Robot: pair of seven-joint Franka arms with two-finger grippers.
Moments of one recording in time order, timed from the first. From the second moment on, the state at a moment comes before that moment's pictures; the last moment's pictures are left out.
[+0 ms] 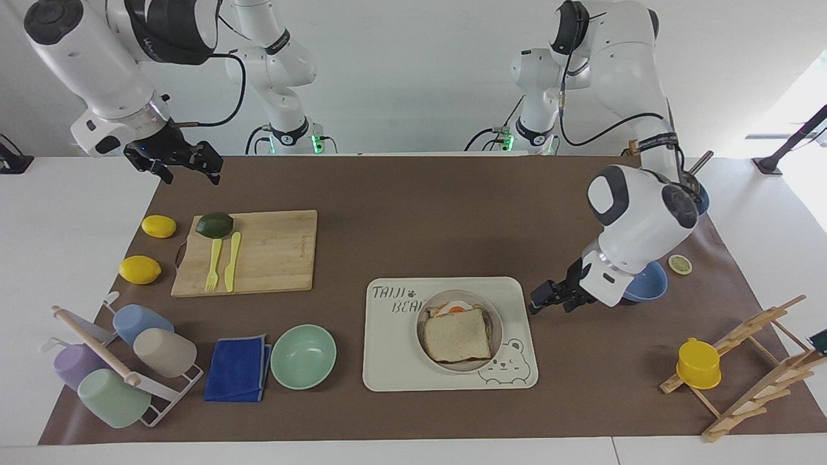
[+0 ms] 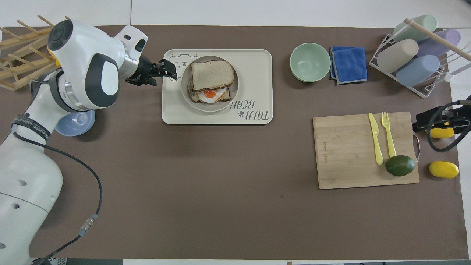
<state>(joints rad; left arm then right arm) -0.11 0.44 -0.06 -1.49 -0.29 2.02 -0.13 0.01 -0.02 -0.10 -1.68 0.01 1.53 -0.03</state>
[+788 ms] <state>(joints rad) 0.01 0.03 -0.03 -1.50 -0.06 1.55 -0.13 0.01 -0.02 -0.09 -1.68 0.01 1.52 -0.03</state>
